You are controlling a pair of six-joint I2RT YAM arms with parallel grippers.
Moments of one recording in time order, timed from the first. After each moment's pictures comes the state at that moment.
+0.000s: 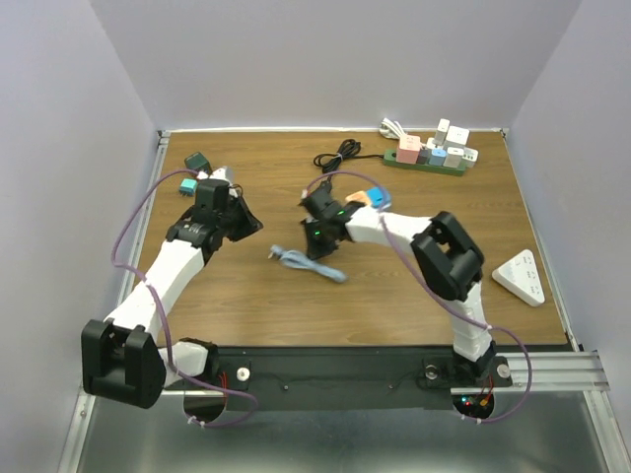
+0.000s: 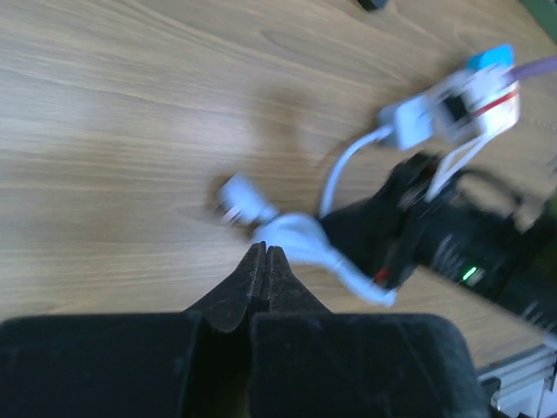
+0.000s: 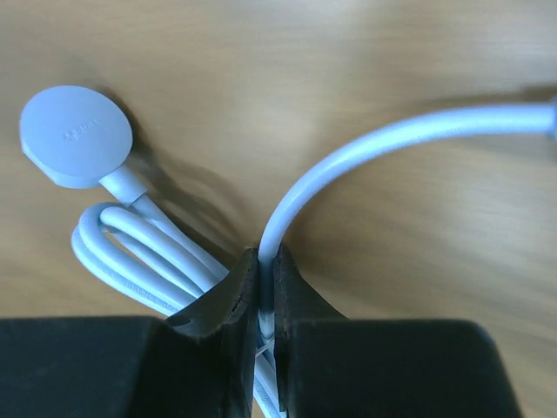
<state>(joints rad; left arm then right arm) -0.27 1.20 0.89 -0.39 0.13 -0.64 0.75 2.06 1.48 -0.47 -0.12 0.51</state>
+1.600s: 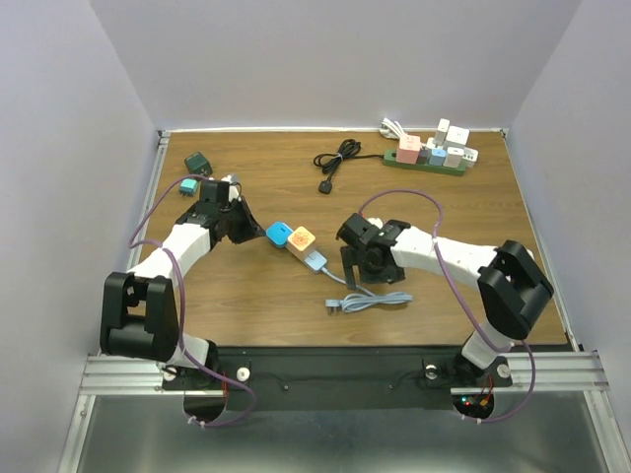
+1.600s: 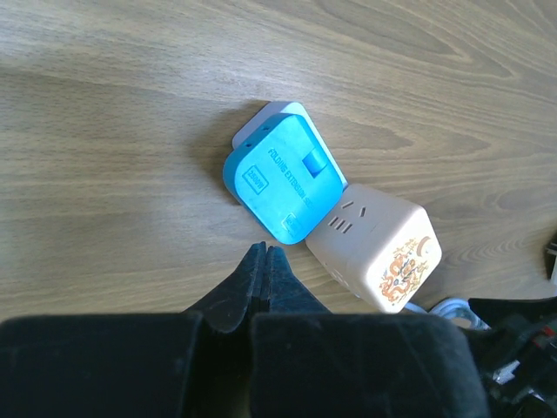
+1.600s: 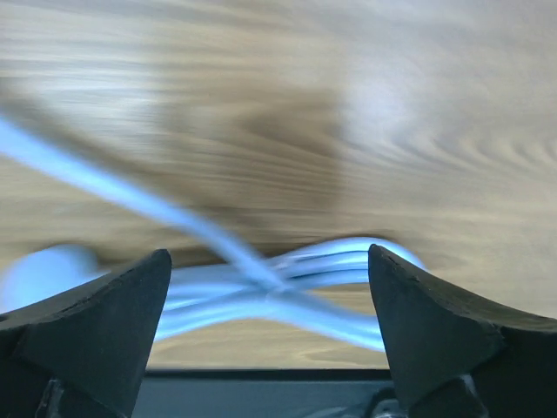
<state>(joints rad) -0.16 1.42 0.87 -0.31 0.30 -0.57 0.83 1.65 1.09 -0.84 0.27 0.69</state>
